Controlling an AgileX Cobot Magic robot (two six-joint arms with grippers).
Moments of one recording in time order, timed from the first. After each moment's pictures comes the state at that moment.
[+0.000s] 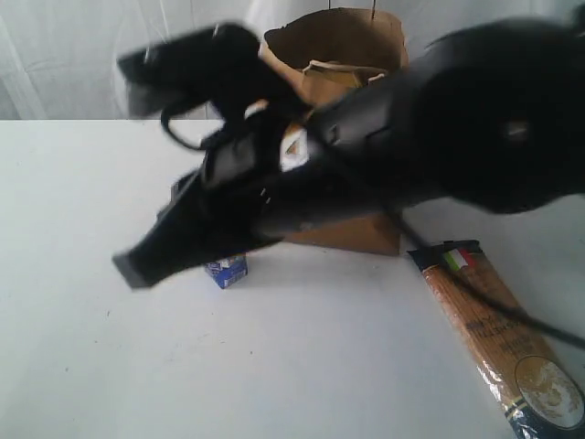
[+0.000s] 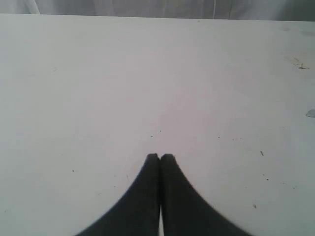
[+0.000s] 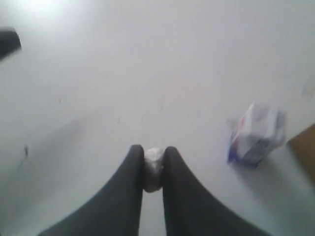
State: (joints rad) left arm -0.06 0.03 0.02 0.27 0.34 -0.32; right arm 0.96 1.38 -1.13 0.17 0.44 -0.11
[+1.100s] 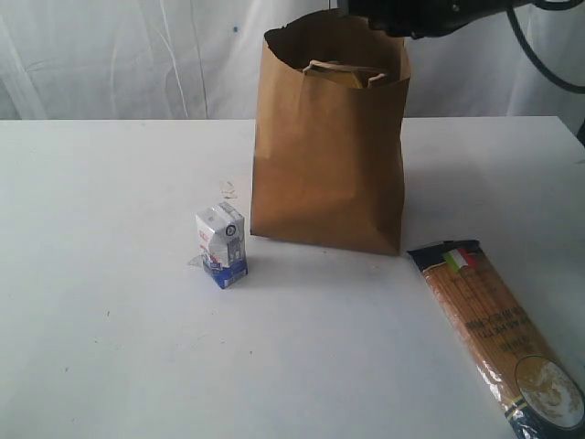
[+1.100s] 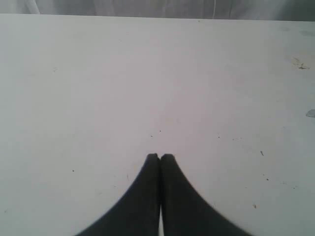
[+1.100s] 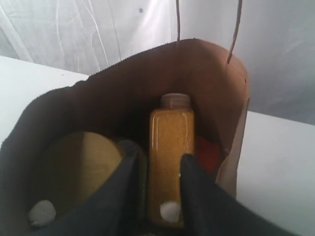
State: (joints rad) left arm -0.06 0.03 0.02 0.27 0.34 -0.32; right arm 0.39 1.58 -1.44 0.02 0.43 0.03
